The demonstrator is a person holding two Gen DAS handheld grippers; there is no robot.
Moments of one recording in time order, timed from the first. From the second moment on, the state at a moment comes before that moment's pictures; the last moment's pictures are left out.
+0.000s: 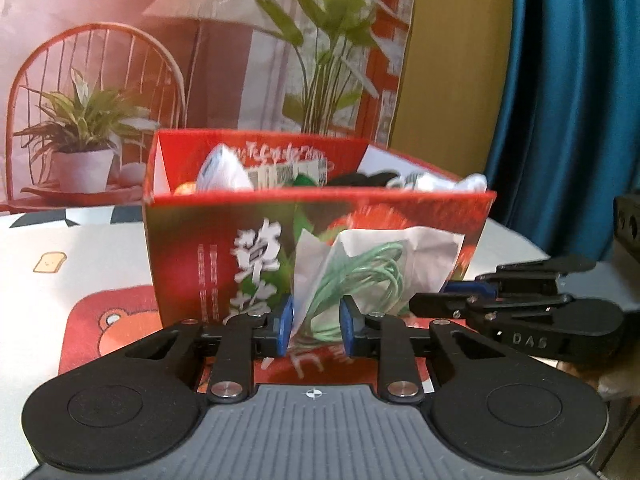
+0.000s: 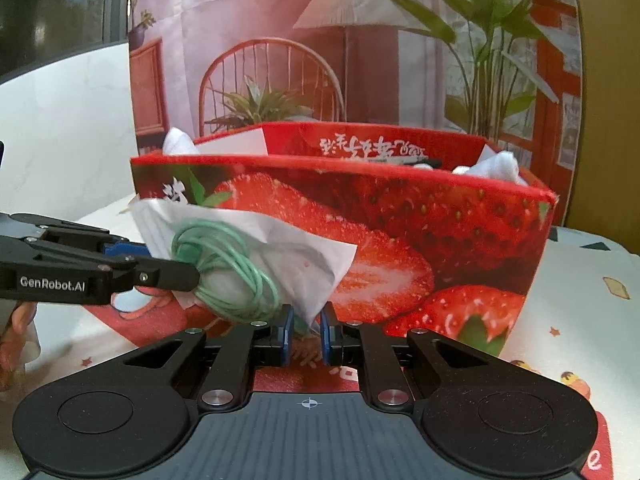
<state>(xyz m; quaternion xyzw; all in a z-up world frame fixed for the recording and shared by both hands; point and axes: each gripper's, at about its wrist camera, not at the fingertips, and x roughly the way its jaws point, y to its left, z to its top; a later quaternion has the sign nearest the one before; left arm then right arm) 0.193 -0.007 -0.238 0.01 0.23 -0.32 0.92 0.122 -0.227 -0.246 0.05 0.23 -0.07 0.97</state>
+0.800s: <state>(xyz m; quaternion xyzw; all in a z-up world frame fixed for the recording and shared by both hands) 0.171 -0.013 -0.140 -0.03 0.12 -0.31 0.94 0.104 -0.230 -0.129 0.00 0.11 -0.07 0.99</state>
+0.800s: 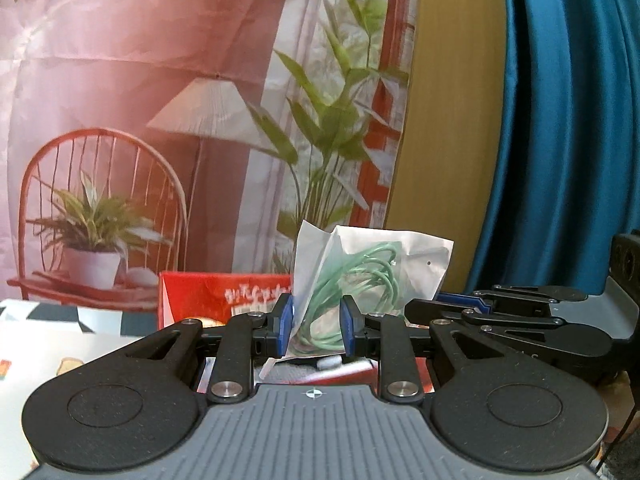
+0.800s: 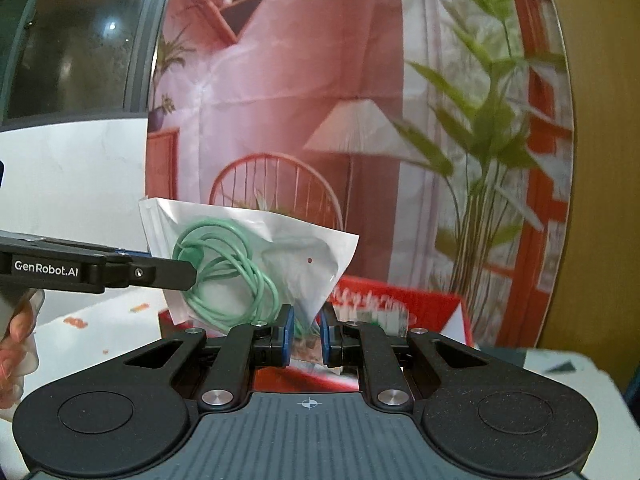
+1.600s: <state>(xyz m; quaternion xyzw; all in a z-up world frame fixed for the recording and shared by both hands) 0.267 -0.042 -0.160 -0.02 0.27 -0.26 0.93 0.199 -0.274 -0.136 0.02 0.23 -0.07 0.97</state>
